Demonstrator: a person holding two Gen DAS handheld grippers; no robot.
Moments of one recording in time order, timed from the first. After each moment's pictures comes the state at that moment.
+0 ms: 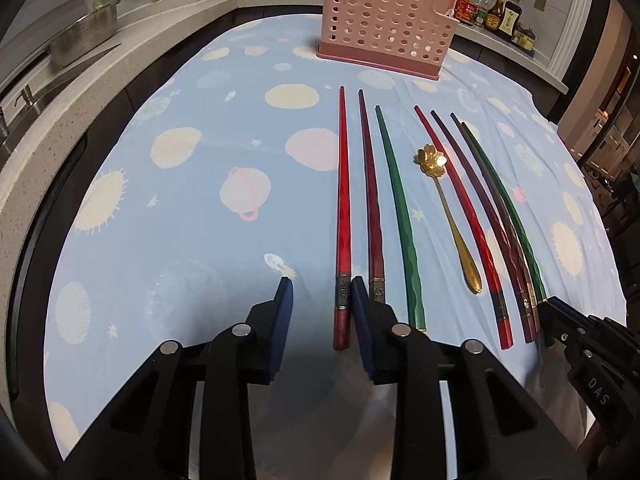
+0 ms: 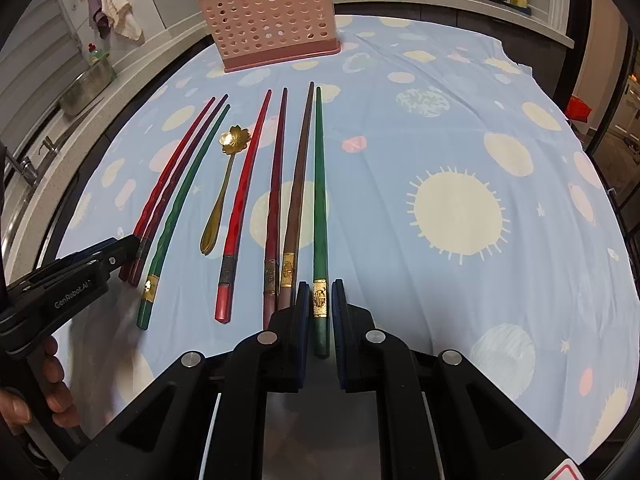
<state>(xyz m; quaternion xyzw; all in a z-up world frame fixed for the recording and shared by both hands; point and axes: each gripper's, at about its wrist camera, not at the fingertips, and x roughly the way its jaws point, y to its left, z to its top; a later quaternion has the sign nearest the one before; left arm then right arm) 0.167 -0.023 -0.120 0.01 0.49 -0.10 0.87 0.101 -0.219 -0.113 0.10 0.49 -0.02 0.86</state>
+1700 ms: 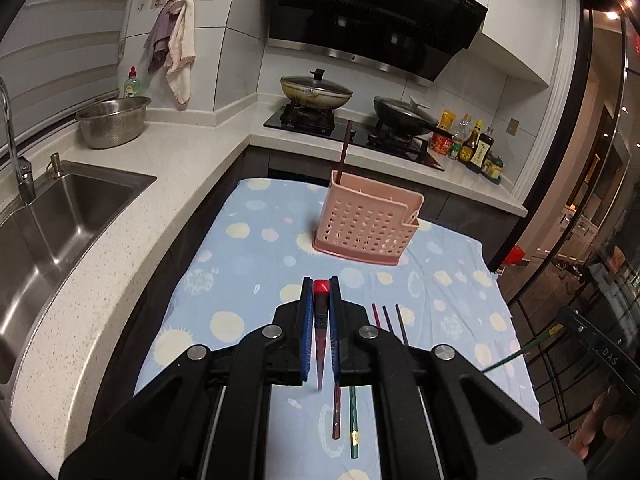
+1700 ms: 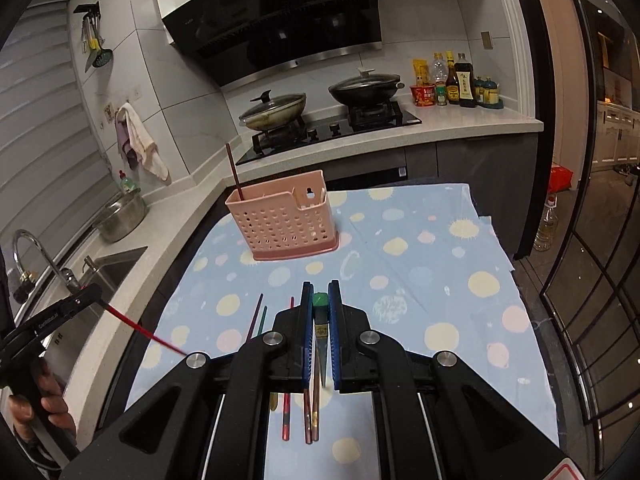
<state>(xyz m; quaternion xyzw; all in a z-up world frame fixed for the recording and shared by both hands) 0.167 0.030 0.080 -0.08 0.31 -0.13 0.94 0.095 -0.279 0.082 0.15 0.29 -0.03 0.94</state>
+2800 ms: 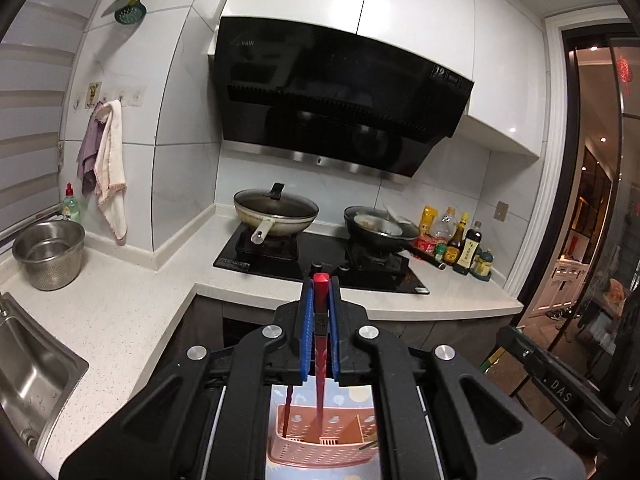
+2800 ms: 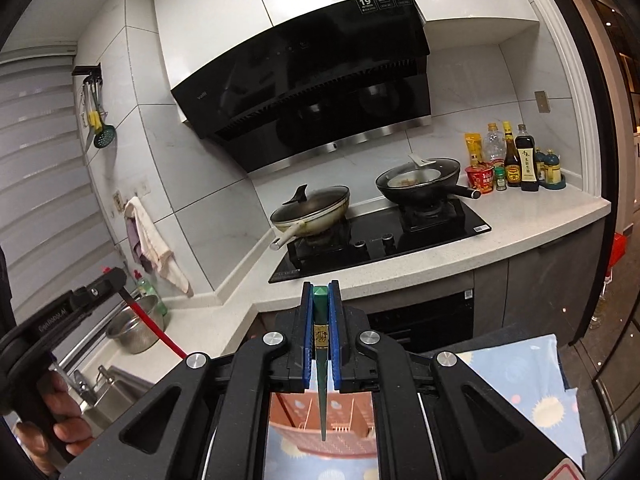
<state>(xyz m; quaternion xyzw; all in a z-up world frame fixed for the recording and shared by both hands) 0.391 -0.052 0.221 -0.07 0.16 -0.16 0.97 0.350 -0.289 0.190 0.17 0.17 0.01 0.97</state>
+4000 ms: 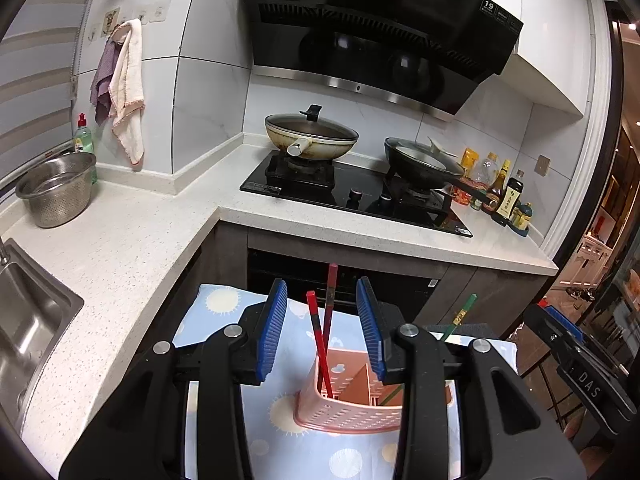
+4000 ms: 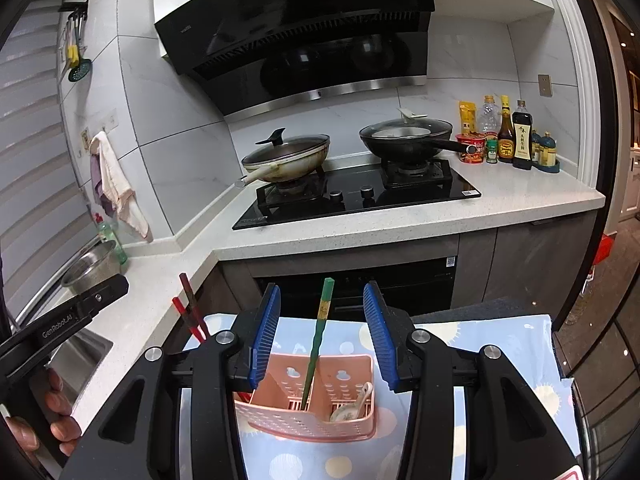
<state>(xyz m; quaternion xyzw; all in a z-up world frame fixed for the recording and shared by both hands) 0.428 -0.043 0.123 -0.07 0.27 -0.11 0.95 0.380 -0.273 0.116 0.11 0.24 -0.02 0.96</state>
